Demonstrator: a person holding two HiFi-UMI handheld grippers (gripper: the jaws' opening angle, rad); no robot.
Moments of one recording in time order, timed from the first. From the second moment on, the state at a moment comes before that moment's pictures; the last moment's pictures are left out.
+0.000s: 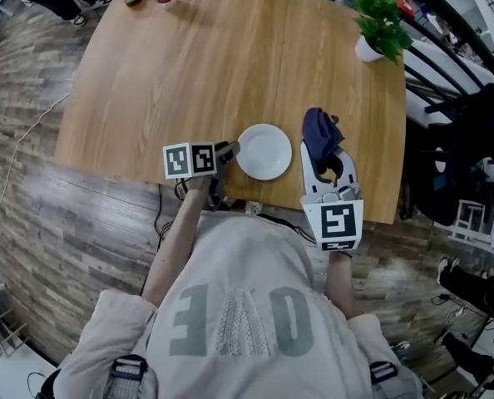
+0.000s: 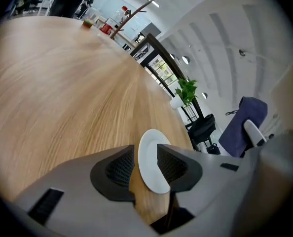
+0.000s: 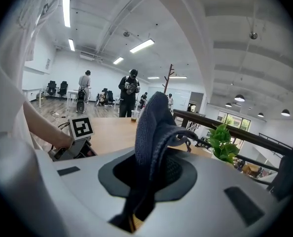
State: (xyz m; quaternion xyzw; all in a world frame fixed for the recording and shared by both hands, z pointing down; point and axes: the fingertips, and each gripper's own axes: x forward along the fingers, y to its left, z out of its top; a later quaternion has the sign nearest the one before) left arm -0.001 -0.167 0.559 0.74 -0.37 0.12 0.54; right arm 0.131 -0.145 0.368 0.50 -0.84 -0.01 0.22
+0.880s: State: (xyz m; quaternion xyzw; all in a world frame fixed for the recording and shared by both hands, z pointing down) left arm 0.023 -0.153 0.583 0.73 -0.33 0.13 0.59; right arm 0.150 -0.138 0.389 0.52 -0.82 0.01 0.26
